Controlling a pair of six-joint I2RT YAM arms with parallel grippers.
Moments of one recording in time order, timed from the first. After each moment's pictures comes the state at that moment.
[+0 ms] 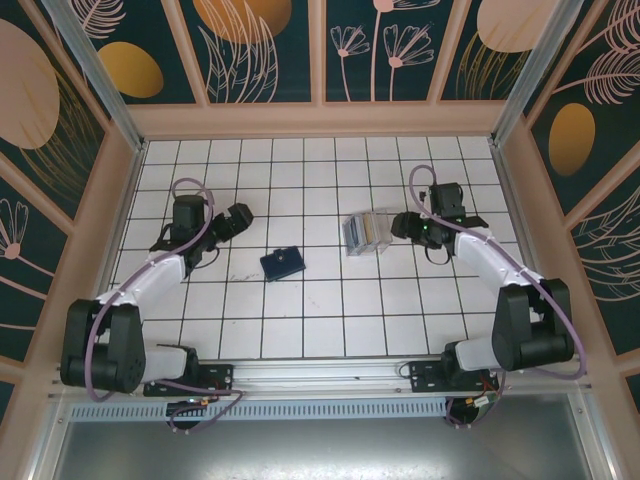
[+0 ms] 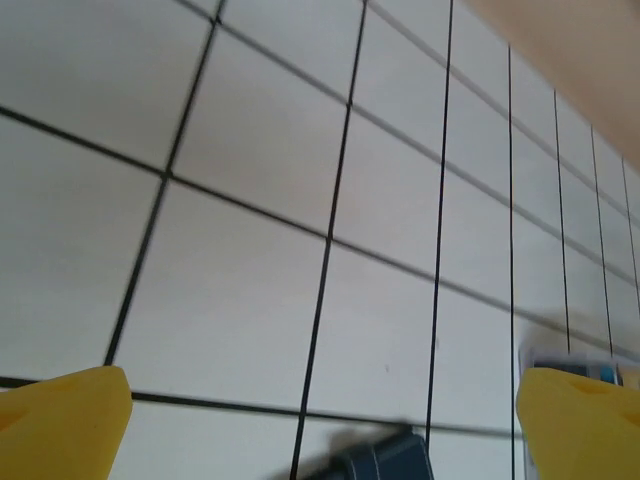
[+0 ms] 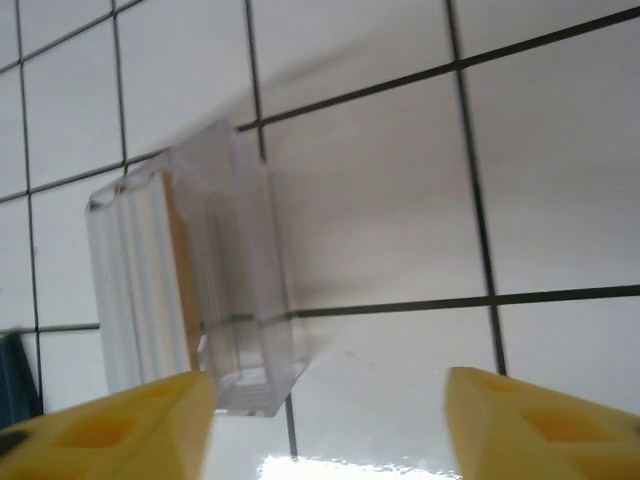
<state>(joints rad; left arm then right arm) -0.14 1.34 0.69 -0.06 0.28 -0.67 0.18 1.40 0.86 -0.43 -0.25 0.39</state>
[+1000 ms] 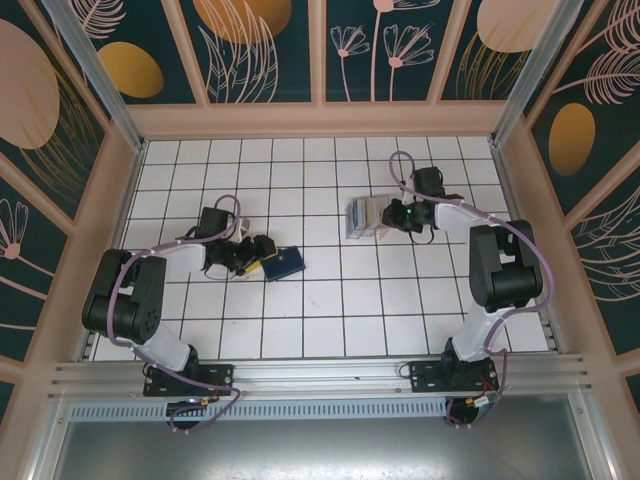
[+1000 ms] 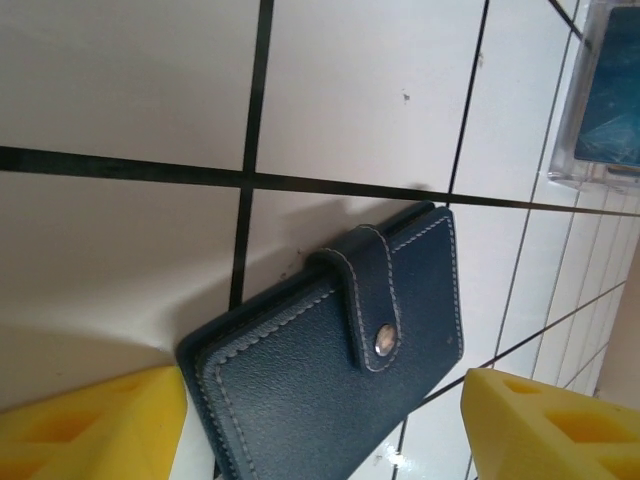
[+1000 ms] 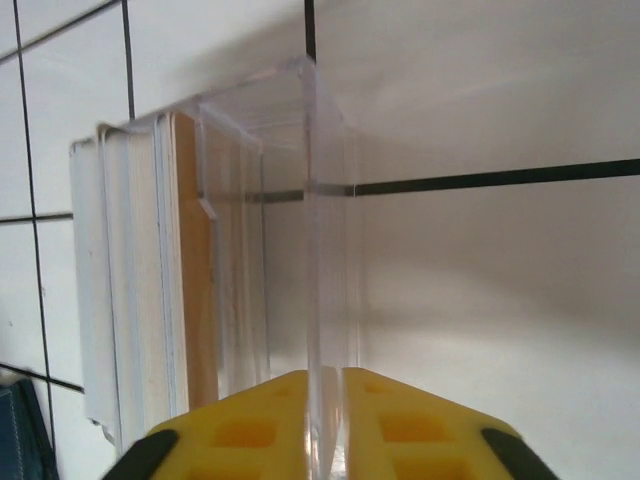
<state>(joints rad) -0.21 1.61 0.69 -0.12 0.63 -0.66 0.18 1.77 1.07 -0.32 -0.38 0.37</state>
